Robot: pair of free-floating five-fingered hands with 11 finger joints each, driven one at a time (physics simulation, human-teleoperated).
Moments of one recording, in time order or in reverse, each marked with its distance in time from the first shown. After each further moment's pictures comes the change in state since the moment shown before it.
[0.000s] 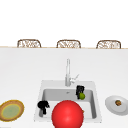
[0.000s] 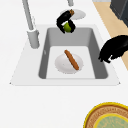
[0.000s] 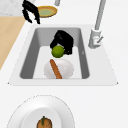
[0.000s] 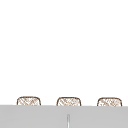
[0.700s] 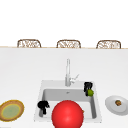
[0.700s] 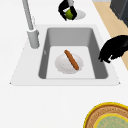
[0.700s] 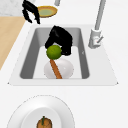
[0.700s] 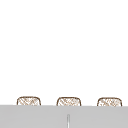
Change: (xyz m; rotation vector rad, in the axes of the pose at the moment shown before) left hand 0.000 0.000 0.000 0.000 0.000 0.000; right hand -0.065 -0.052 0.040 -0.024 0.026 0.038
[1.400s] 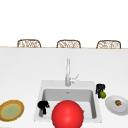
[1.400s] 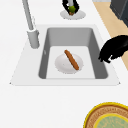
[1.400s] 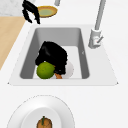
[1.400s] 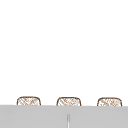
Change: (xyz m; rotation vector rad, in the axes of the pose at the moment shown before) left hand 0.000 0.000 0.000 0.000 0.000 0.000; right hand -0.114 -0.001 0.013 -0.001 -0.006 -0.008
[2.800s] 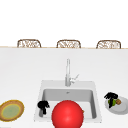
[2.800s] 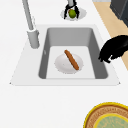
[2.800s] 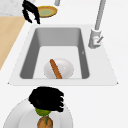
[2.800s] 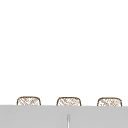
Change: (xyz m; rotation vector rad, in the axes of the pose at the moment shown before) left hand 0.000 0.000 0.000 0.000 0.000 0.000; right hand -0.141 0.074 -0.041 0.026 -0.207 -0.182
